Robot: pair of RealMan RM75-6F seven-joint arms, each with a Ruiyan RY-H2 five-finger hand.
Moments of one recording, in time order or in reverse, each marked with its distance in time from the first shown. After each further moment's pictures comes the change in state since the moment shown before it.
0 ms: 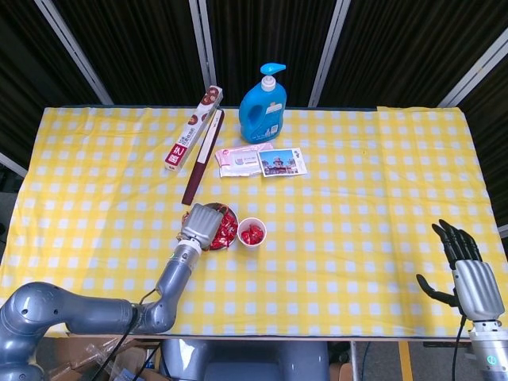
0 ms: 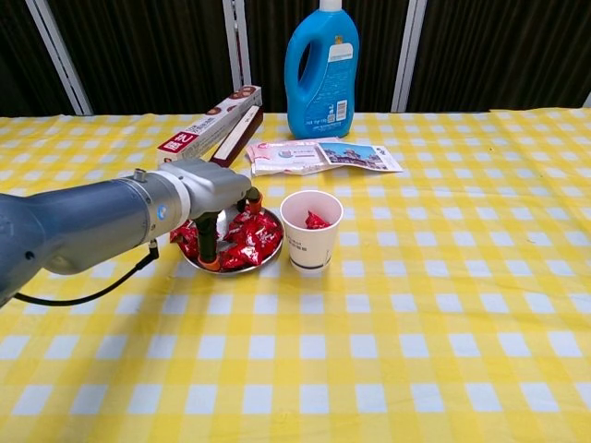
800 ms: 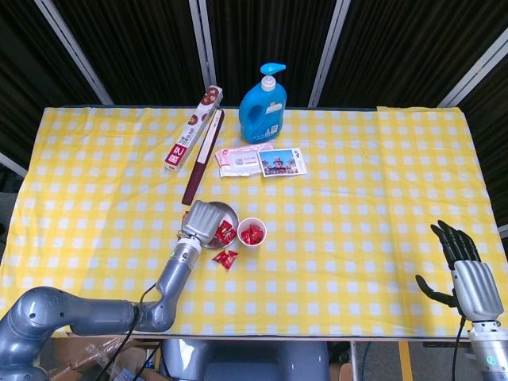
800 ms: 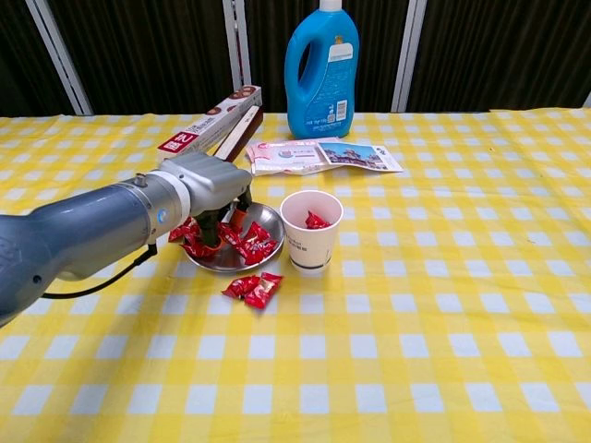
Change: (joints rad) left arm 0.033 -0.025 0.012 0.078 0.130 0.013 -0.038; right arm 0.000 -0.001 -0.002 -0.004 -0.001 -0.003 -0.001
